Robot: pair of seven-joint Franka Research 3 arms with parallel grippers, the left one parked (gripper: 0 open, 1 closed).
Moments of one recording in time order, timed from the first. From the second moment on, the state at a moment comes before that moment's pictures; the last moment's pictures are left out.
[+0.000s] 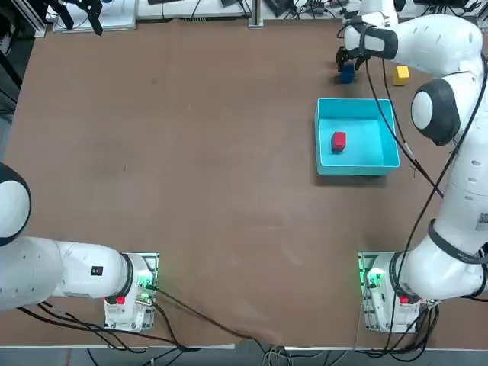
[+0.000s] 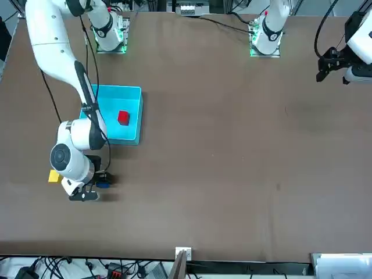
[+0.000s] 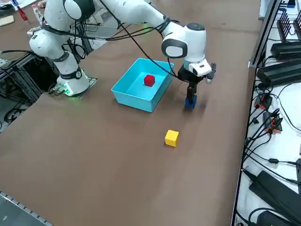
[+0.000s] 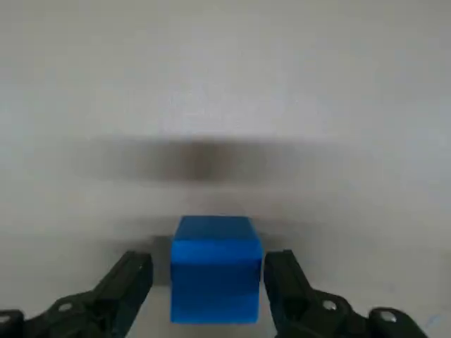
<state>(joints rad) 0.14 0.78 -0.03 -1.47 -0.05 2.29 0.10</state>
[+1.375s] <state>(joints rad) 0.20 0.30 0.00 -1.80 -0.04 2.05 0.23</state>
